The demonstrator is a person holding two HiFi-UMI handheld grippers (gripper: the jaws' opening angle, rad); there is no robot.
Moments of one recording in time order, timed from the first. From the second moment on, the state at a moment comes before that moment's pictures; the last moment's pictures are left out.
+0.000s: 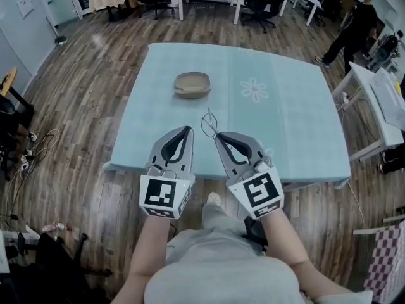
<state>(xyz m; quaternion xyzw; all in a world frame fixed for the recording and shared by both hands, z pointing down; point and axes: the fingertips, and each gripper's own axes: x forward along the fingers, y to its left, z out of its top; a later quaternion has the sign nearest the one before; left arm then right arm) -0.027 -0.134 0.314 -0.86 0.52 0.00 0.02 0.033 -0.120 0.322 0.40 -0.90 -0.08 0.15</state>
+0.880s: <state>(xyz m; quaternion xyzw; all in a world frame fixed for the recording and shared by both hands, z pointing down) -0.034 -0.266 0.338 -0.82 0.57 -0.03 -0.02 0.033 -0.261 0.348 0.32 -0.93 -0.06 0.18</state>
